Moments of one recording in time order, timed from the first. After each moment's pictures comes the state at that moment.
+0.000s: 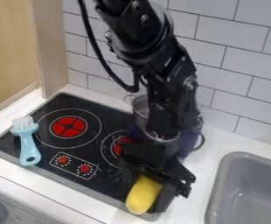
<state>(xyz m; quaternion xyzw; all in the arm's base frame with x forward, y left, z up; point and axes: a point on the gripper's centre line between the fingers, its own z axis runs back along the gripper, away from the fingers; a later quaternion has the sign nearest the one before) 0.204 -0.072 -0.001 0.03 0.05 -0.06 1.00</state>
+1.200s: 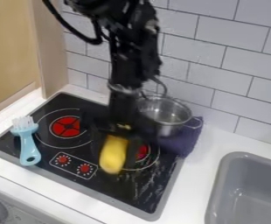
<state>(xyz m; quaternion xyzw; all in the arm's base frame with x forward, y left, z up) 0.221 -0.017 0.037 0.05 0.06 0.14 0.99</state>
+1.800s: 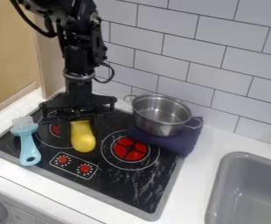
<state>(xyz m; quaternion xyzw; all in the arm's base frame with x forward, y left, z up) 0.235 0.033 0.021 0.03 0.04 0.37 0.93</state>
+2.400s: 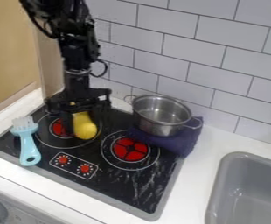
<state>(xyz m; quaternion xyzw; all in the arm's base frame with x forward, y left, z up) 0.282 0.059 0.008 0.01 0.03 0.40 0.92</state>
